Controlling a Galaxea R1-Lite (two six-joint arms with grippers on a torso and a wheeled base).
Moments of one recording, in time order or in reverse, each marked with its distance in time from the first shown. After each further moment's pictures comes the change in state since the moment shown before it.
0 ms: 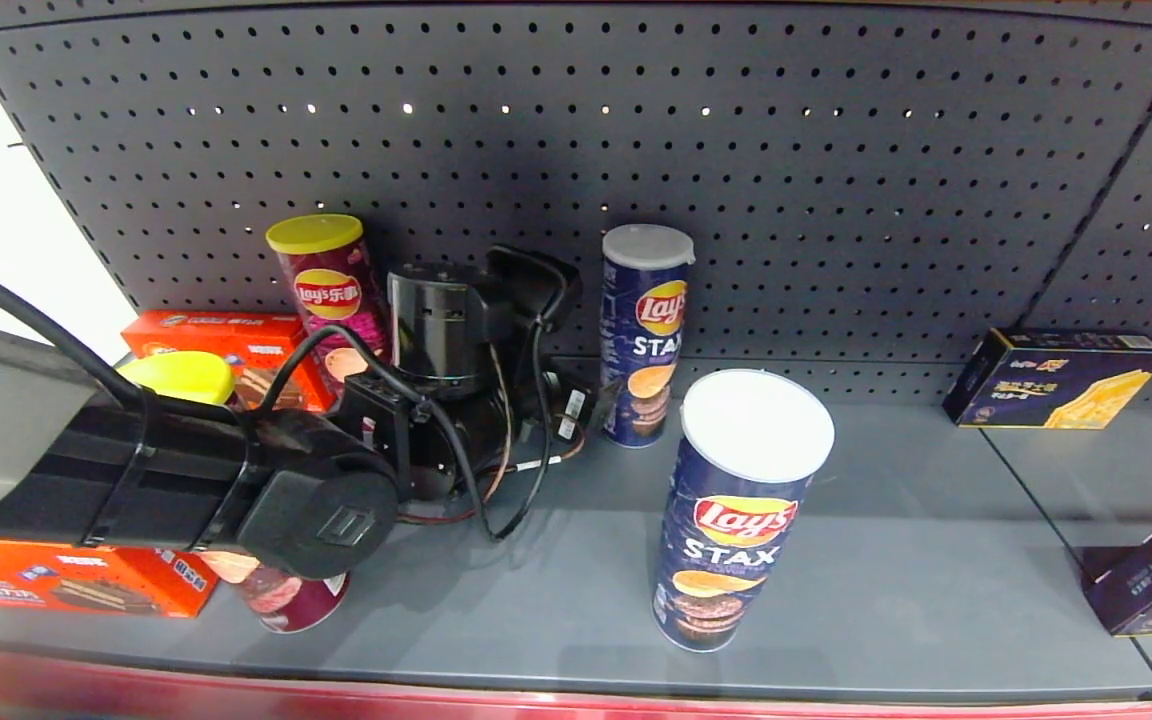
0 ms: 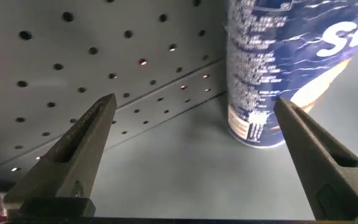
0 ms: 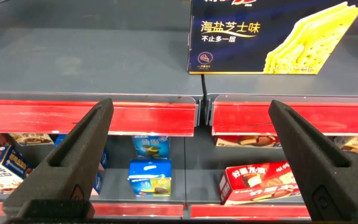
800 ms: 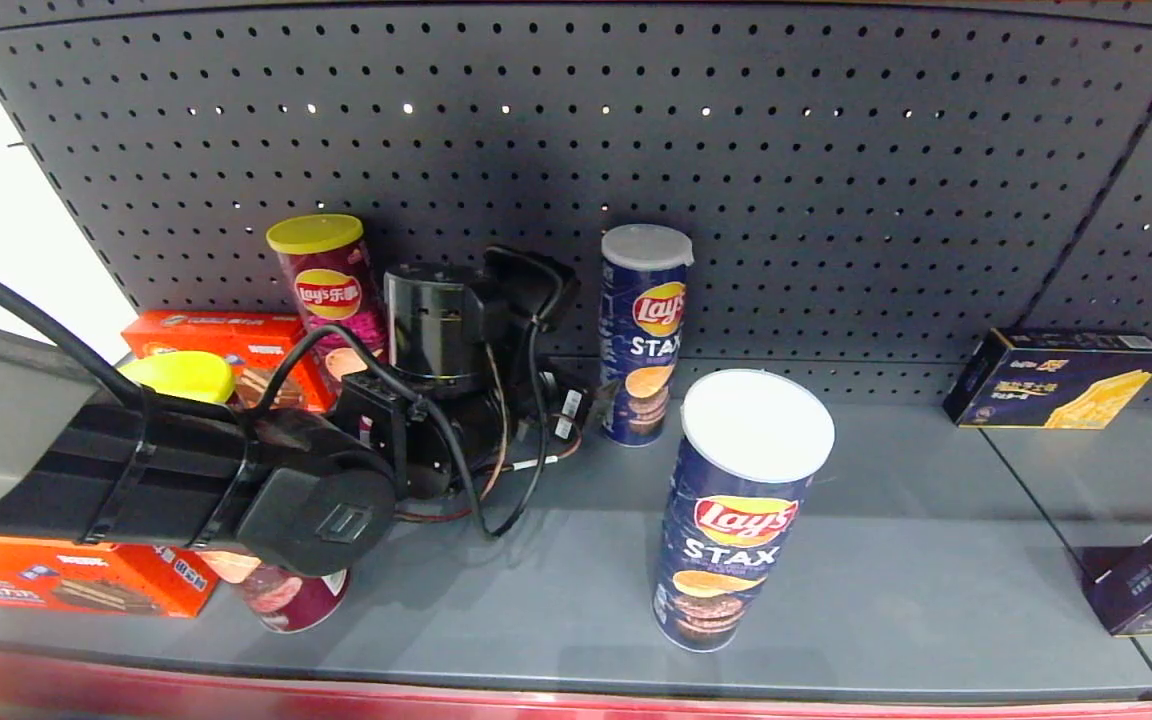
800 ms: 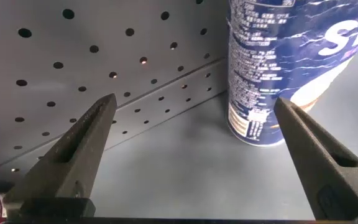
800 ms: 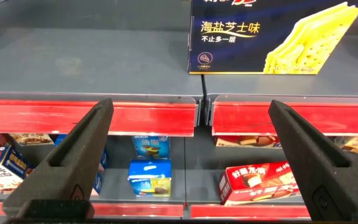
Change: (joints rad) left arm 0.009 0.000 0.002 0.000 -0.016 -0.001; right arm 0.000 0.000 0.000 0.000 0.000 0.000
